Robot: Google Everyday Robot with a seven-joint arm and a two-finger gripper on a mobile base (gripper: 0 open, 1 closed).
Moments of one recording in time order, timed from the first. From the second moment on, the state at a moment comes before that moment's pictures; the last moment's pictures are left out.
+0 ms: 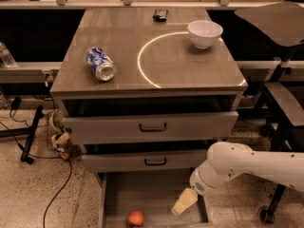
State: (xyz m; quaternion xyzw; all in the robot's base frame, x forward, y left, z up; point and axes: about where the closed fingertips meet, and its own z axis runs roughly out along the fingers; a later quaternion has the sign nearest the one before) arm 0.419 -0.132 0.475 -0.40 0.89 0.18 0.06
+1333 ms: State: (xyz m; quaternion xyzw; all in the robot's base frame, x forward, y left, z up) arm 0.450 -0.128 0.311 -0.29 0.94 0.18 0.08
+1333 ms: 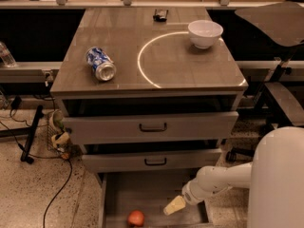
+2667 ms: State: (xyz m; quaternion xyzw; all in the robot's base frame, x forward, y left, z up) arm 0.450 -0.107 0.232 -0.23 0.94 0.24 0.08
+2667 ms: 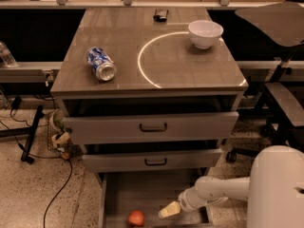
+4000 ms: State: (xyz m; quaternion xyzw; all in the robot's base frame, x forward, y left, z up) arm 0.436 0.007 0.194 -0.21 0.92 0.33 0.08
